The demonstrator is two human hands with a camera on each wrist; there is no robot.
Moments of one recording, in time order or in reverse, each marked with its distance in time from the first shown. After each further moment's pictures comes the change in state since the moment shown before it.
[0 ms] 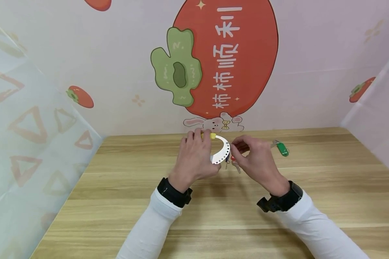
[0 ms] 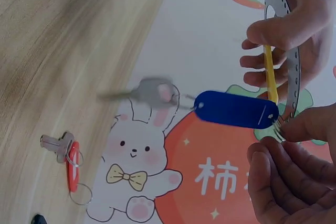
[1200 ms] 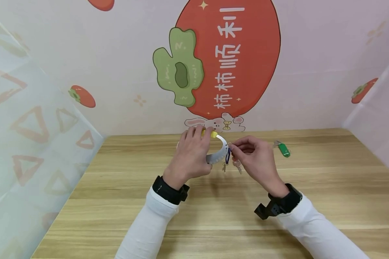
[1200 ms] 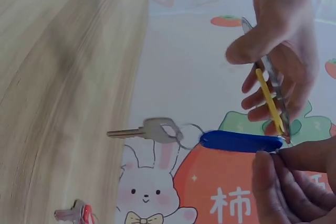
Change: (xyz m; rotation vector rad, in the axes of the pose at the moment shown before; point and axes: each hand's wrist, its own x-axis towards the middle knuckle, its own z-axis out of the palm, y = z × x) left_hand 0.001 -0.016 -0.010 -0.042 -0.019 0.119; right_hand -0.004 -0.011 0.004 0.254 0.029 0.329
